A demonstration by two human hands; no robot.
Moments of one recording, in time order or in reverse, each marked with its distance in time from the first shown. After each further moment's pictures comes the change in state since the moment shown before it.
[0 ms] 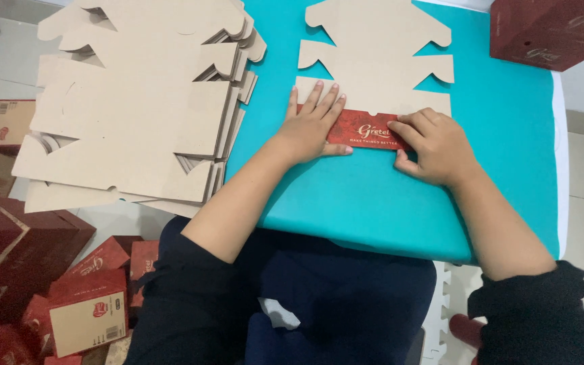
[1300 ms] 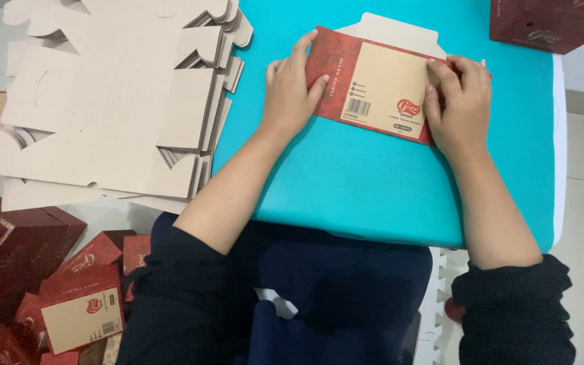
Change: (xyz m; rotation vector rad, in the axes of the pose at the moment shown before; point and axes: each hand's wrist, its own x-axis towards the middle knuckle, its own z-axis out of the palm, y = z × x) left_hand 0.019 -0.013 0.000 -0.449 0.729 -0.083; right_hand 0.006 0.021 -0.007 0.133 0.232 0.297
